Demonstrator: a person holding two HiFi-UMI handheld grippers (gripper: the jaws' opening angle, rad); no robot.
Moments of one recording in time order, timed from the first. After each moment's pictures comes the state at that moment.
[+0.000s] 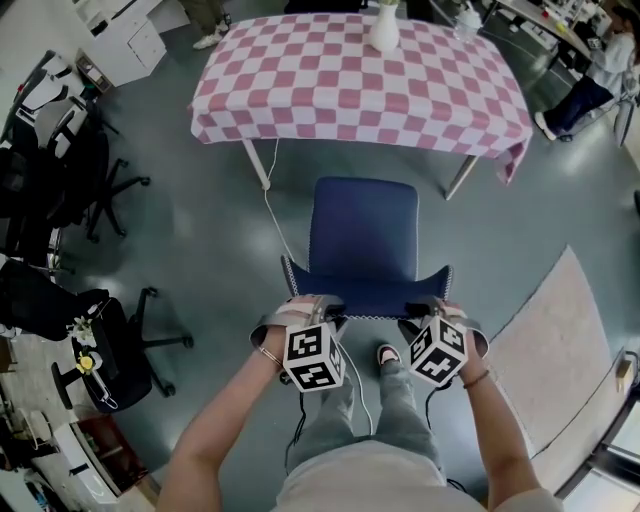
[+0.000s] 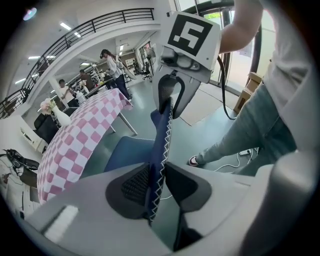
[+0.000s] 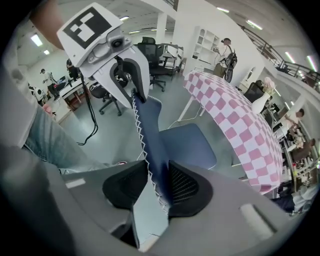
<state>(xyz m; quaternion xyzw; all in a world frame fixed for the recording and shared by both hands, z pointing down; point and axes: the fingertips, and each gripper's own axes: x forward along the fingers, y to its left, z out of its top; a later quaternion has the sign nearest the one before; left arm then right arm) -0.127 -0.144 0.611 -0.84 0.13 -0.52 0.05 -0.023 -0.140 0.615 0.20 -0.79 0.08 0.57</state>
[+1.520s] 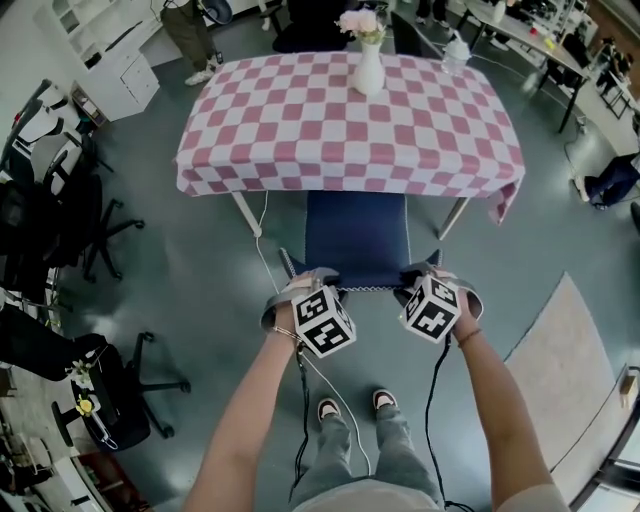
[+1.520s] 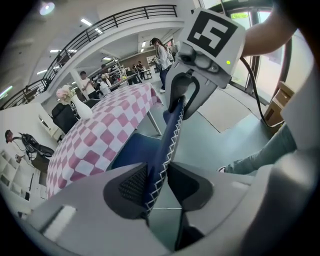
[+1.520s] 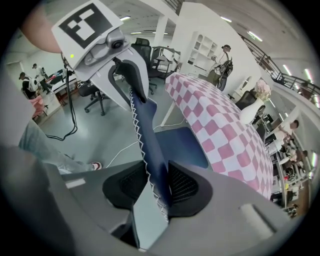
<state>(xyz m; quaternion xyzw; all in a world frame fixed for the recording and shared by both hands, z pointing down) -0.097 -0.355 0.617 -0.82 0.24 -0.51 0.02 0.008 -0.349 0.617 0.22 -0.80 0.03 0.56</state>
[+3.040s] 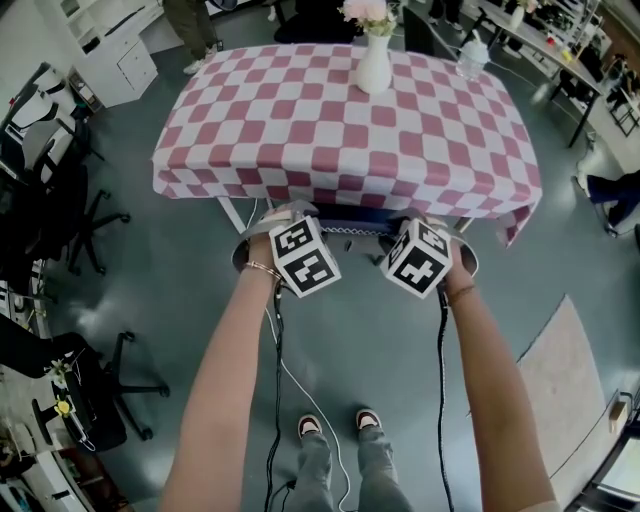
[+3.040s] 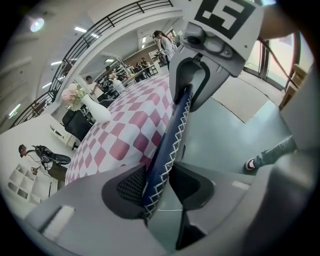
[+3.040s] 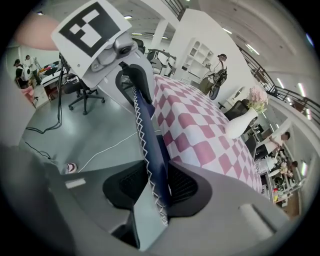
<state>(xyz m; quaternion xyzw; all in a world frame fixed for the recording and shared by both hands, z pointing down) -0.108 -0.554 0.614 -0.79 0.29 -0.54 0.08 -0.002 -0.535 0.604 0.26 -0.80 -0.04 0.54</state>
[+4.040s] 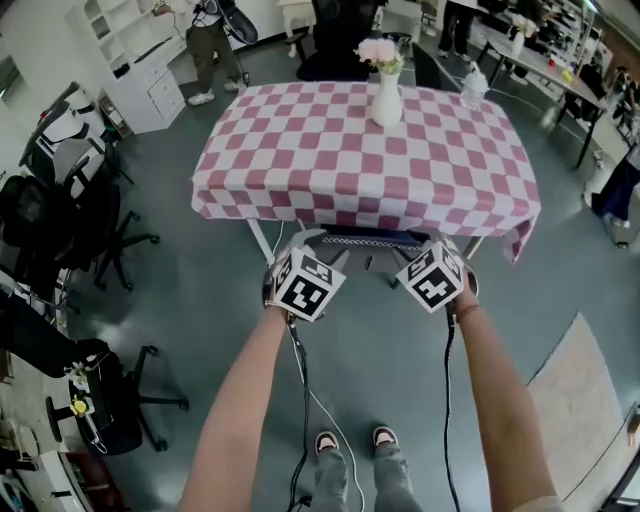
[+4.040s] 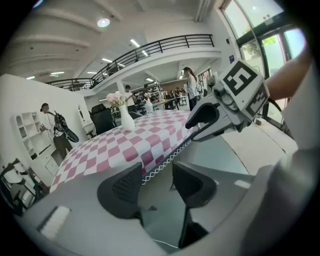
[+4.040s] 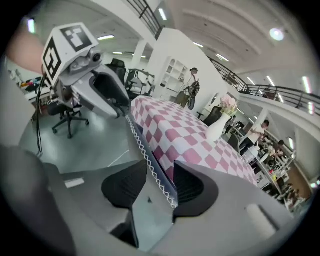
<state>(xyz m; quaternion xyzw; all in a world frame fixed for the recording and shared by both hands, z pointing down) -0.120 -0.498 0.542 -0.85 0.42 -0.33 -0.03 -0.003 -0.508 0.560 0.36 -0.83 -0.03 0.43</state>
